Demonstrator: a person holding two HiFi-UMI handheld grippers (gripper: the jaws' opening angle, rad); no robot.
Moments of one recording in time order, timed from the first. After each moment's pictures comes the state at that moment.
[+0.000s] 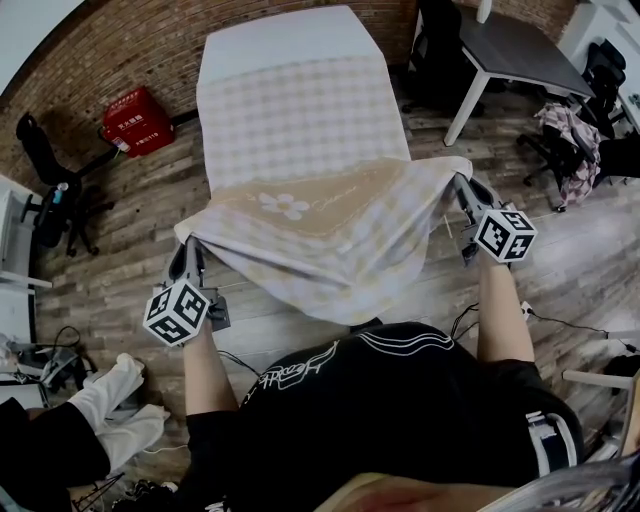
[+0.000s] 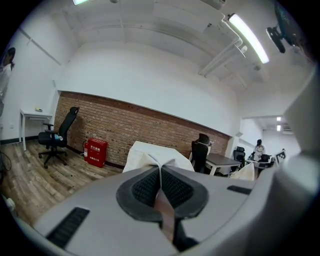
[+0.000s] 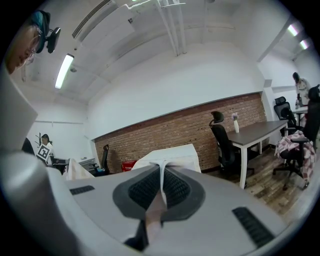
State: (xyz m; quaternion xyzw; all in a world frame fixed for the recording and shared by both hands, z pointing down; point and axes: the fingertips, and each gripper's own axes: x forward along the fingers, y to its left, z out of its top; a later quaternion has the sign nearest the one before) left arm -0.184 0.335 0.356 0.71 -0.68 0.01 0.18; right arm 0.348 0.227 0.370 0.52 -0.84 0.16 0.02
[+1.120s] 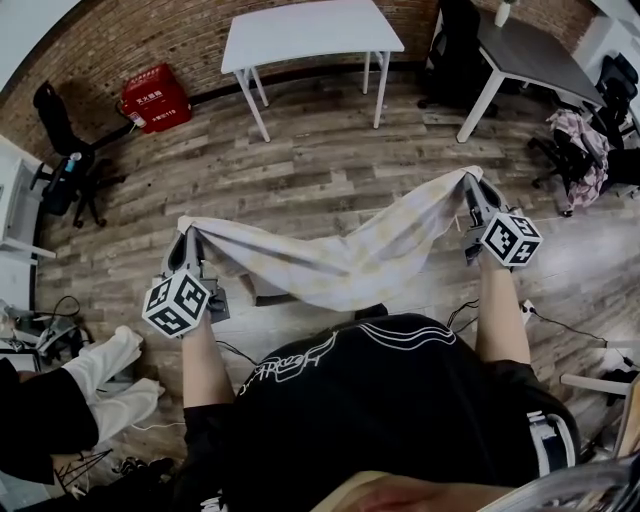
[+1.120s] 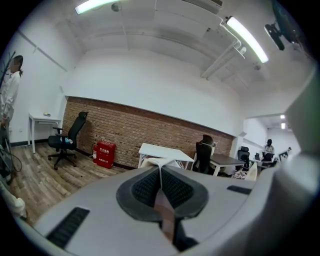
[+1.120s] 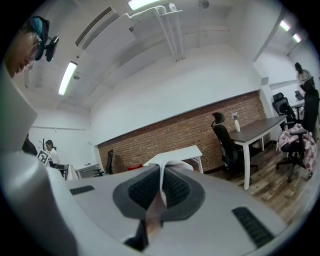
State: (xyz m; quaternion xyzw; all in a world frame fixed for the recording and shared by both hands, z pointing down) left arm -0.220 0.426 0.350 0.69 -0.71 0.01 0.17; right arm 0.321 0.298 0.366 0.51 -0.84 0.16 -0.02
